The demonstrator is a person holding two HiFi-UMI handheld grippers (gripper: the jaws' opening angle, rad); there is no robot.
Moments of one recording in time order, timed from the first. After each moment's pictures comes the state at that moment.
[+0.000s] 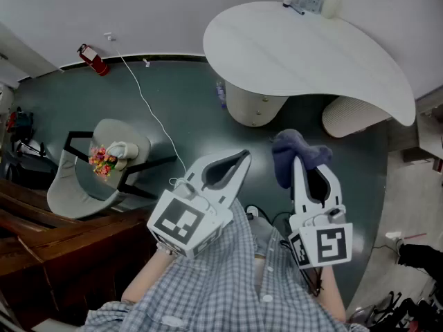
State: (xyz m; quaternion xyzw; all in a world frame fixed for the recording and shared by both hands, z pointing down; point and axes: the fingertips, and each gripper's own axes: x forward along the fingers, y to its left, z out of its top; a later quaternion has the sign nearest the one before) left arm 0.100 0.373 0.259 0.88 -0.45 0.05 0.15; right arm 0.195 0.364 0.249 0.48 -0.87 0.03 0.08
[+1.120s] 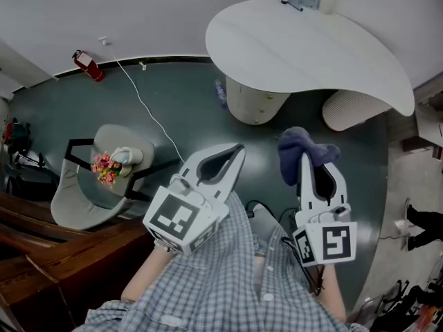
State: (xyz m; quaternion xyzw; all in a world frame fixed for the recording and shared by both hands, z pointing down) left arm 0.052 0.374 0.264 0.89 -0.43 0.05 0.13; right arm 0.169 0.371 0.251 0.53 -0.85 0.03 0.08
